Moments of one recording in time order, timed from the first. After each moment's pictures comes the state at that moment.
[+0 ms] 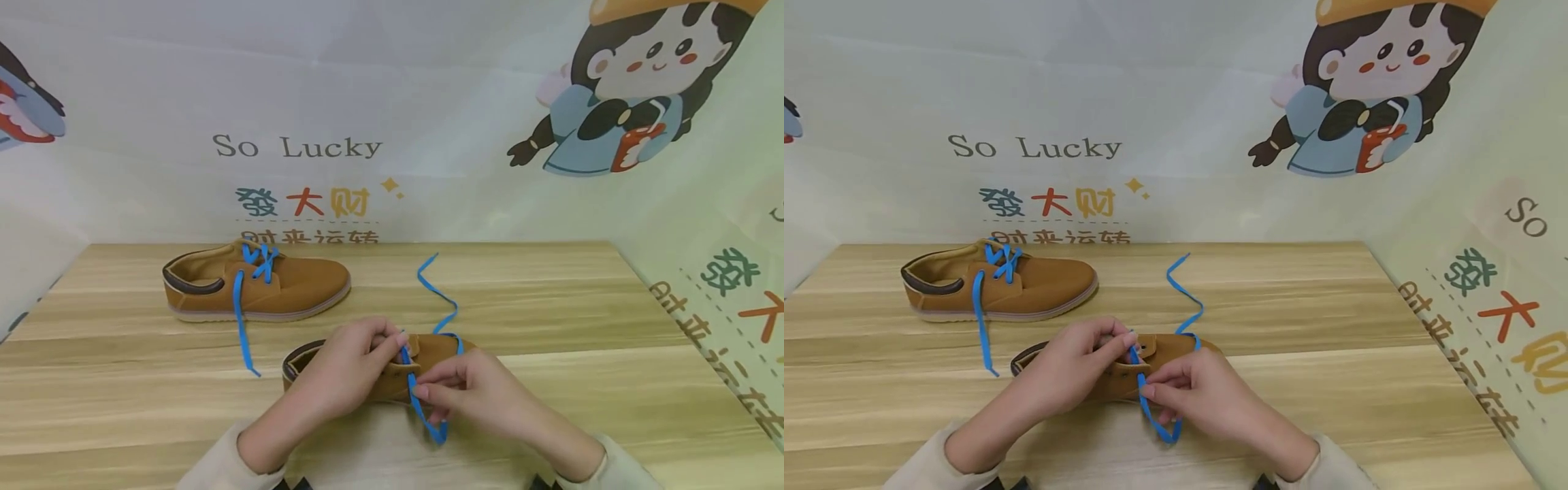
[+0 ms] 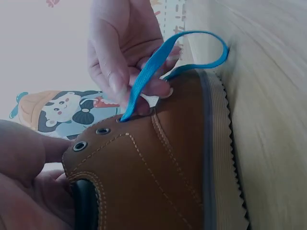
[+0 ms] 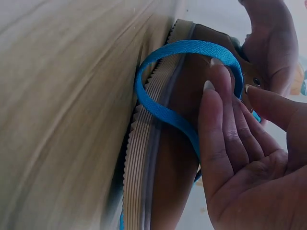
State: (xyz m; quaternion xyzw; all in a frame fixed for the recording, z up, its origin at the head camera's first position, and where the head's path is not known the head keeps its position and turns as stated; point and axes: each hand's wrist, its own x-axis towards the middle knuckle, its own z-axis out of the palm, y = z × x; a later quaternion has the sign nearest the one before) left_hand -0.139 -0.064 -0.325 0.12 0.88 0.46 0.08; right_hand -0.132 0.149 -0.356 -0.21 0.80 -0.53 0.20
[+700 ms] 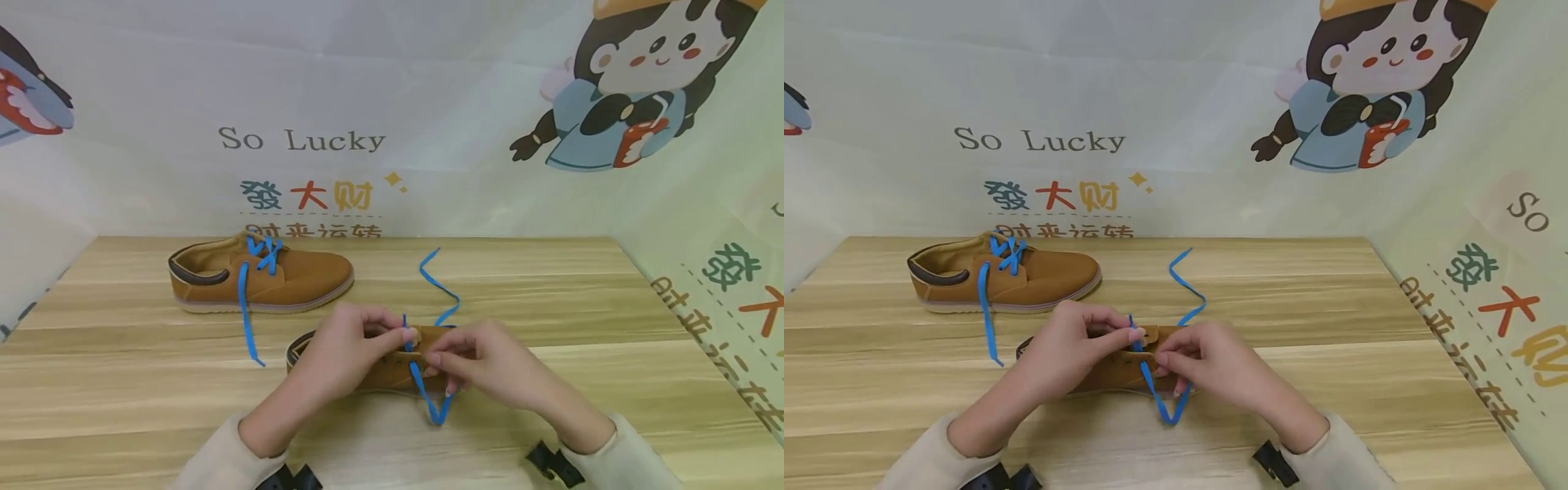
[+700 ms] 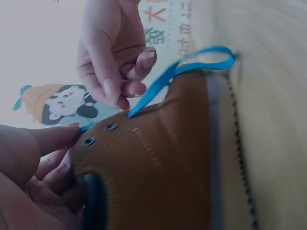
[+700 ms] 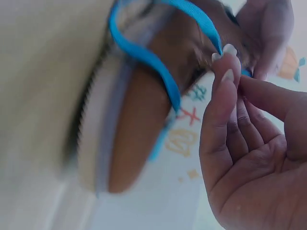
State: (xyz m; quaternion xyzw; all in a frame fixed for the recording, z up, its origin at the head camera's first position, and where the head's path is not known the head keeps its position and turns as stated) left_hand -0.140 -0.069 -0.323 0.12 0.85 0.51 0.04; right_hand -0.145 0.155 -0.333 -0.24 0.84 -0.46 0.18
